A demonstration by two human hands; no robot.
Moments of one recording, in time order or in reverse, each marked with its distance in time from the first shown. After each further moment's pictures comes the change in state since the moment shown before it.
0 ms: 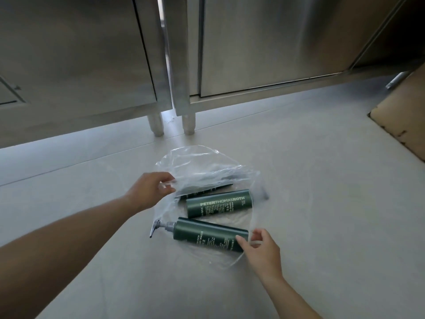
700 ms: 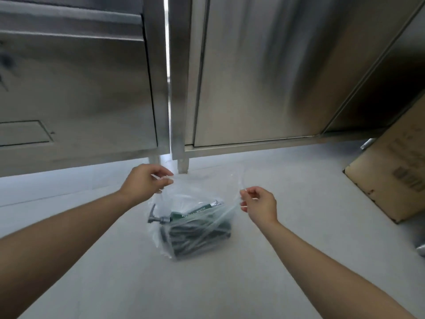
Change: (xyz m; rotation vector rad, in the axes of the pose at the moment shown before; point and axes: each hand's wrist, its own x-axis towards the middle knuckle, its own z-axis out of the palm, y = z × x) left_hand 0.010 0.103 -0.091 -0.377 0.278 -0.090; right_hand 0.086 -0.177 -0.099 0.297 -0.008 -0.310
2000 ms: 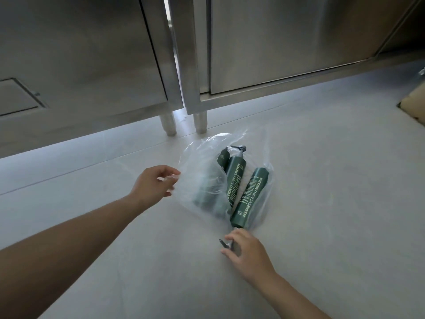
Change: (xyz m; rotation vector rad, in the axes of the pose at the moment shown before) left_hand -0.029 -0.115 0.030 -0.069 -0.102 -0.179; right_hand -0.141 0.157 0.083 -0.533 -0.481 -0.212
